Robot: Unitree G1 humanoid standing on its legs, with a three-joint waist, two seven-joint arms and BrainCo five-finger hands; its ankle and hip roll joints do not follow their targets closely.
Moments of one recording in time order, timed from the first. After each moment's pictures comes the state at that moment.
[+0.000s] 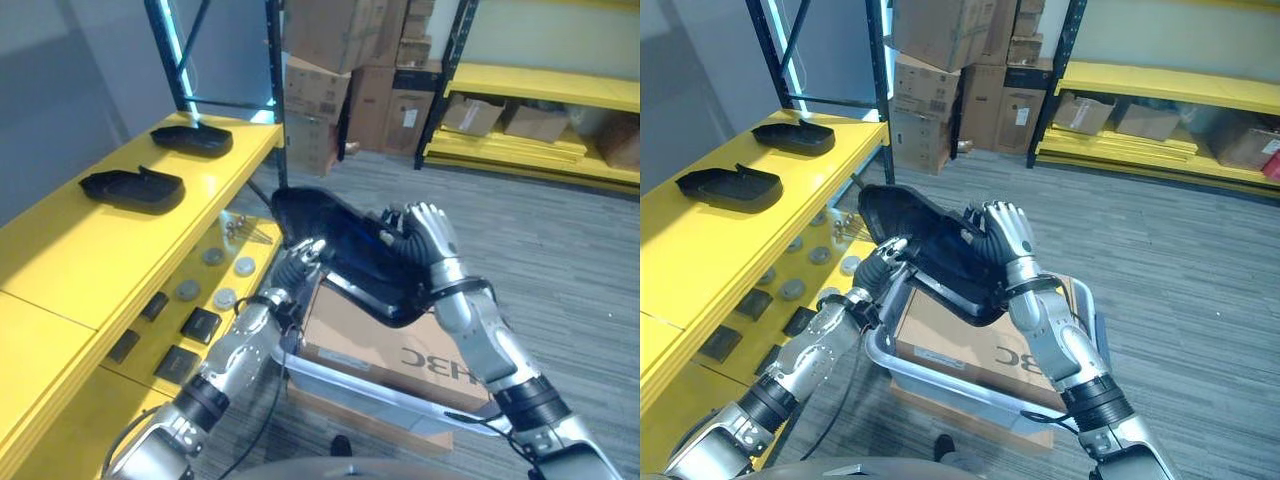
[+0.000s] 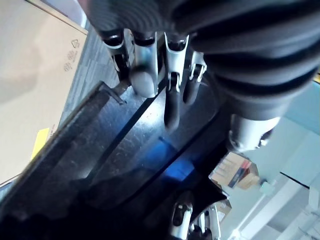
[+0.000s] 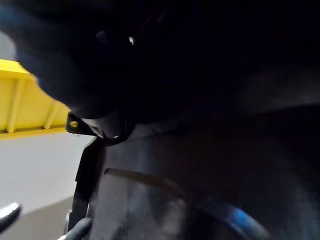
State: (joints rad) left arm -0.28 0.20 -0.52 0.19 -0.87 -0.02 0.11; right arm -0.22 -0.55 0.28 -0.10 -0.58 -0.04 -0.31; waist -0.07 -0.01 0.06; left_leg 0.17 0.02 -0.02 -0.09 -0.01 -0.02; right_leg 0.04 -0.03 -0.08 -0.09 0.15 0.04
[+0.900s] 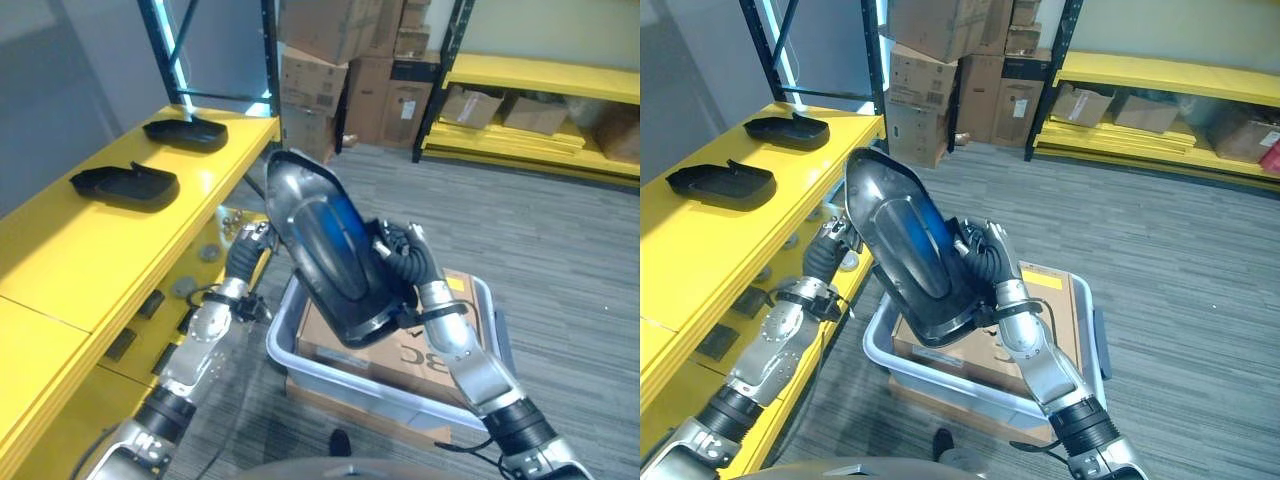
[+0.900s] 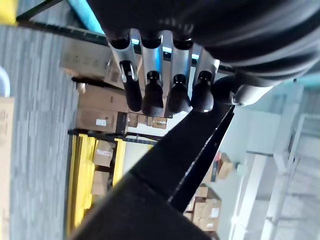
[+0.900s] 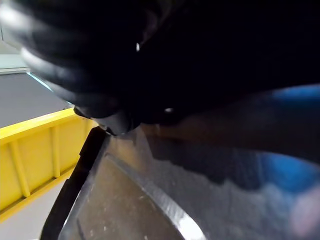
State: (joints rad) left arm -0.21 0.39 -0.41 0.03 -0.38 -0.20 0.15; right arm -0.11 -0.49 0.29 -0.11 -0.24 -0.16 -0.33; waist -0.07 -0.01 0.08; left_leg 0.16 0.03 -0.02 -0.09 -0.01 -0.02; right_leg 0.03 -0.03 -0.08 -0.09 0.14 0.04
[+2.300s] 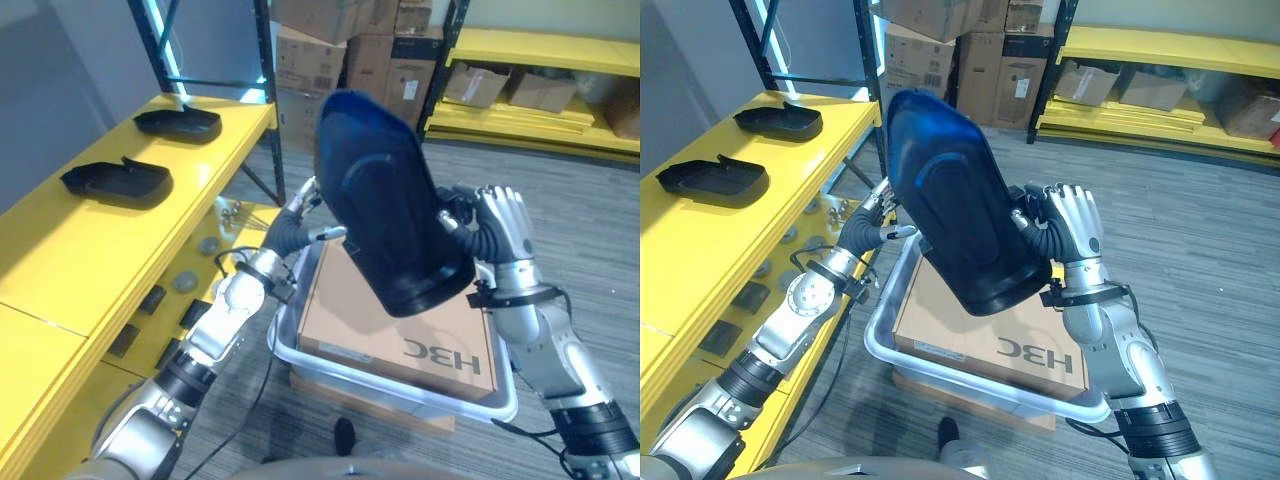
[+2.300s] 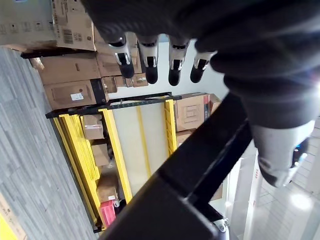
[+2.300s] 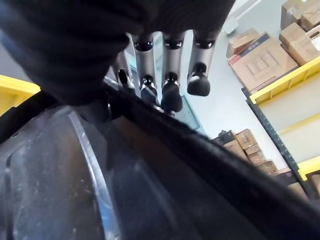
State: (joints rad) left arm -0.39 0.30 -0.47 0.02 -0.29 -0.15 0.04; right arm -0.06 -0.68 -0.02 -0.22 -0.64 -0.17 -0.38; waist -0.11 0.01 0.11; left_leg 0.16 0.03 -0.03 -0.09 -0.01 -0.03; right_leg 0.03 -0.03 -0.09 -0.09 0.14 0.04
